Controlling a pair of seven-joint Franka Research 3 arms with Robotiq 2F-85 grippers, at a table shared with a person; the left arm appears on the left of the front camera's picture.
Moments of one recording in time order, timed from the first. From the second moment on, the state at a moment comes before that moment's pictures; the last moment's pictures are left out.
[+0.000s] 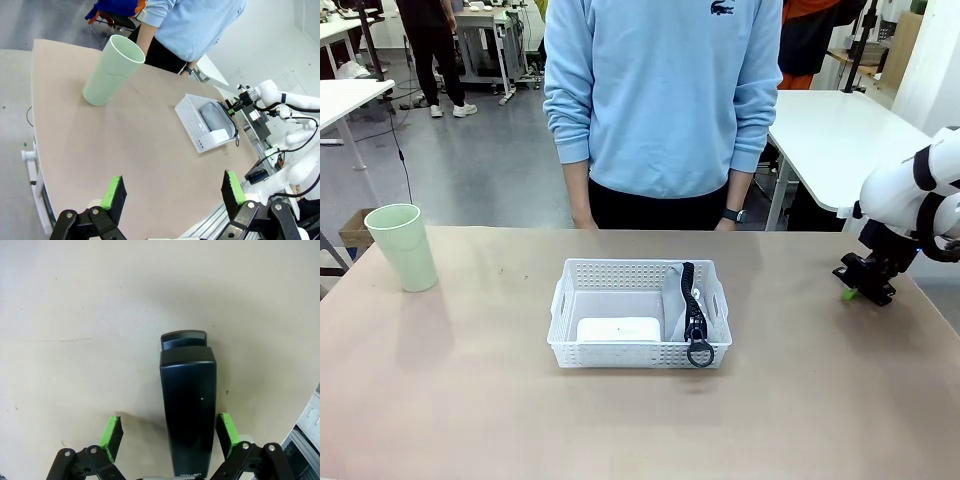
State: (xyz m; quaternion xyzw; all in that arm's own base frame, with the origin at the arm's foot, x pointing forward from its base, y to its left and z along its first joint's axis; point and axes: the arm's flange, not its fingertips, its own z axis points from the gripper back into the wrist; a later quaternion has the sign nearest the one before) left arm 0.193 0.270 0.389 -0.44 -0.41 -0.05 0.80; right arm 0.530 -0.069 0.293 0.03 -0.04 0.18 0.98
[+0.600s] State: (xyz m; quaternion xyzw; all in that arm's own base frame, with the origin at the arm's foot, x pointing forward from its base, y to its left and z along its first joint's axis) left arm 0.193 0.270 0.389 -0.44 -0.41 -0.05 0.80; right arm 0.532 -0.074 0.302 0.02 -0.05 0.19 0.98
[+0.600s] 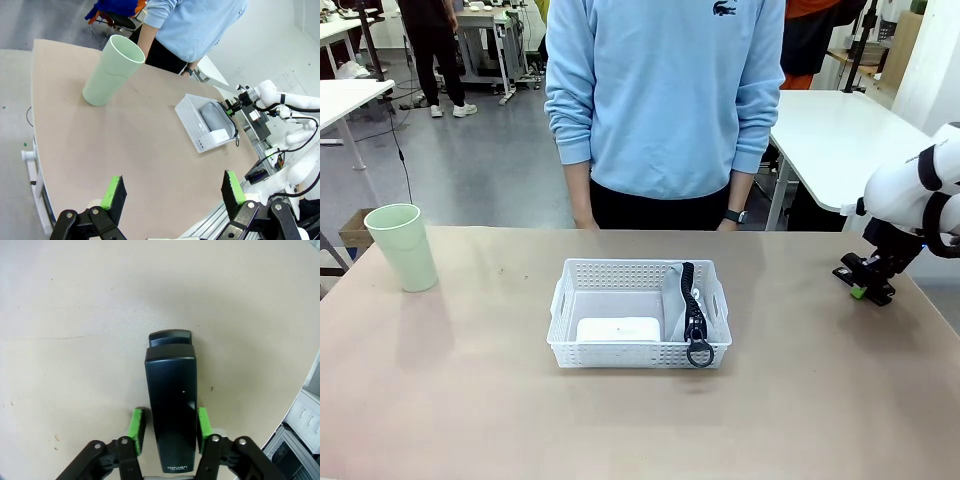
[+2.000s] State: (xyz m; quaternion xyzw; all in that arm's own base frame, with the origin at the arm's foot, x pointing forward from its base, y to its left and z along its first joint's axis) left arm 0.193 0.270 0.389 -0.44 -0.41 -0.05 0.80; right arm 0.409 0.010 0.462 0.06 -0.03 0.13 0.99
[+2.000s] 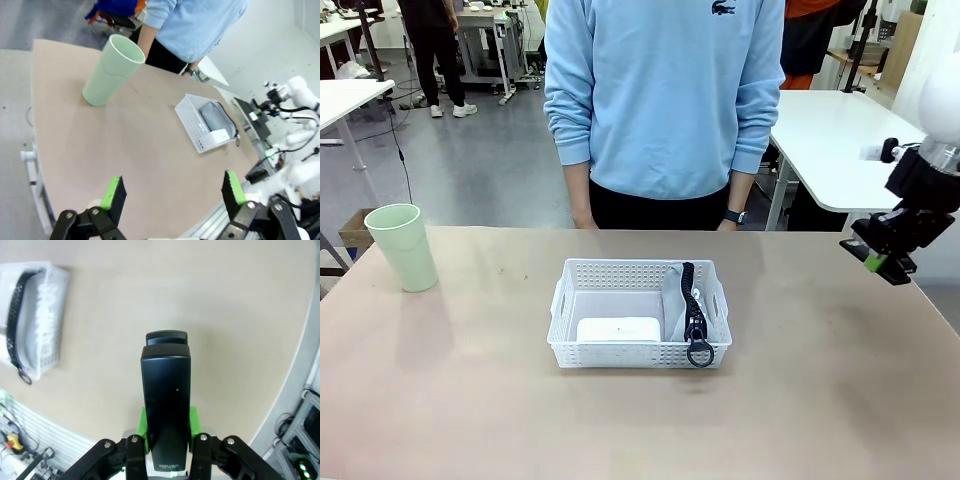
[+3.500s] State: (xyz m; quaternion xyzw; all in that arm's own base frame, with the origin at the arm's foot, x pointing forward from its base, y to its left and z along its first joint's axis) left arm 0.193 0.270 0.389 -0.44 -0.41 -0.05 0.80; right arm 0.368 0.309 0.465 0.01 -0.11 0.40 0.91
